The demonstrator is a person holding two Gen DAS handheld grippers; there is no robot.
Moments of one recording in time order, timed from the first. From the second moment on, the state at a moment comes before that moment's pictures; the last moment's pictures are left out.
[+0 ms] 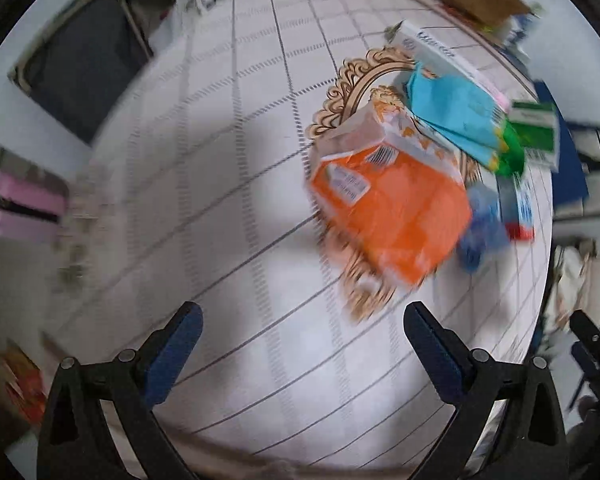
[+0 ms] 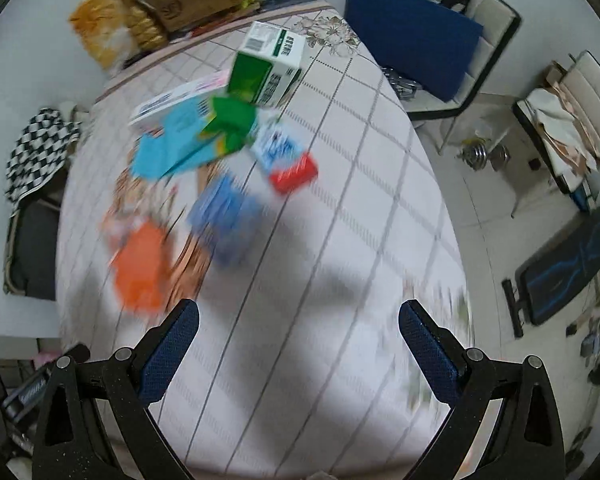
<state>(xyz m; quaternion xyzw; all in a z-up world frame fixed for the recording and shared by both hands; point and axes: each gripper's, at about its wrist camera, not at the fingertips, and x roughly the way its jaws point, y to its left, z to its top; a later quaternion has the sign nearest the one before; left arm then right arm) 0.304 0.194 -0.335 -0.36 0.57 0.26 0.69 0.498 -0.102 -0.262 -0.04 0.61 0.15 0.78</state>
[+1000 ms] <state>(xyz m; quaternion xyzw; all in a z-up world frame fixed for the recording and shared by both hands) 0.357 0.178 -0.287 -0.18 0.54 0.29 0.77 0.590 -0.025 -0.325 -0.10 0.60 0.18 0.77</state>
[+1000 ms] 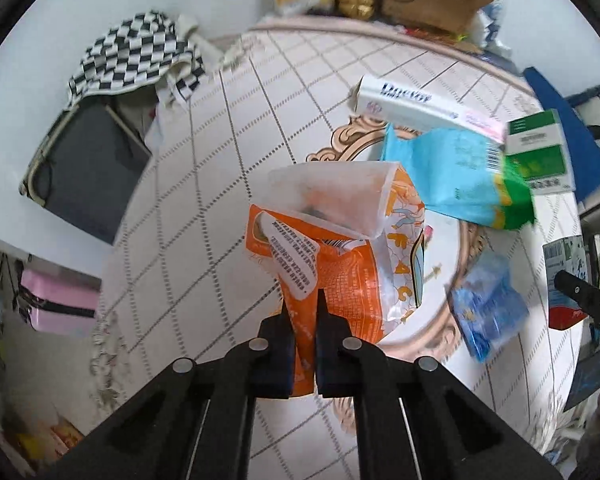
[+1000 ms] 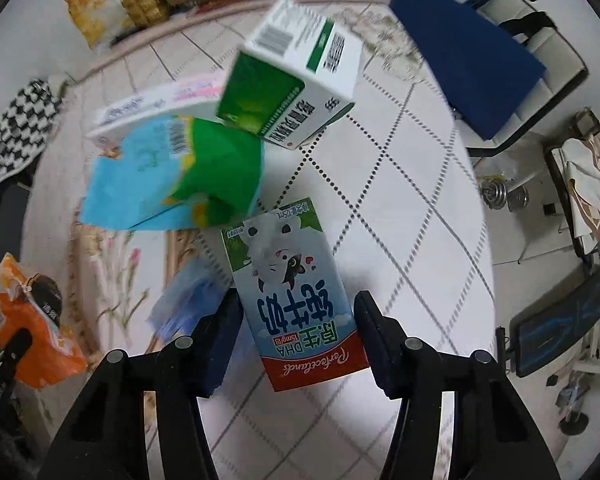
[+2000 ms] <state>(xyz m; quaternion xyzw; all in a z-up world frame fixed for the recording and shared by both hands) 0.020 0.077 -0.218 -0.13 0.52 0.11 0.84 0.074 -0.150 -0.207 0.00 0.55 0.21 0.81</state>
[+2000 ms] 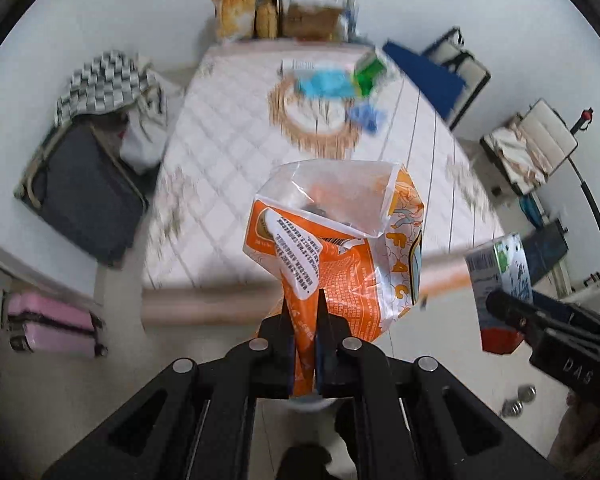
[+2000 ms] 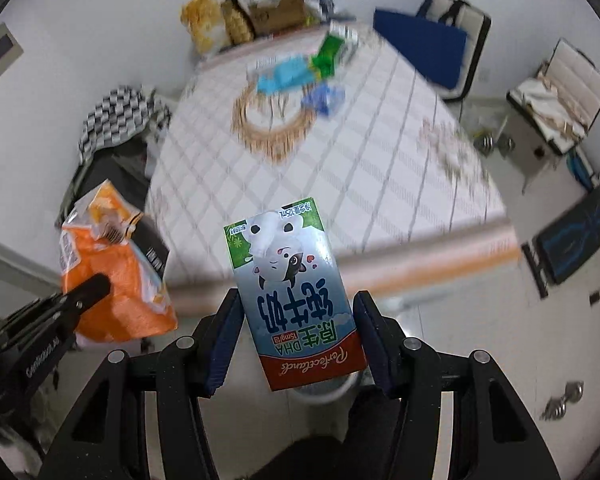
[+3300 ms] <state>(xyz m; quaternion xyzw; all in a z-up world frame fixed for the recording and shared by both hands) -0.031 0.065 -0.673 -0.22 0.69 0.17 0.66 0.024 -0.172 -0.763 -0.01 0.74 0.19 0.64</state>
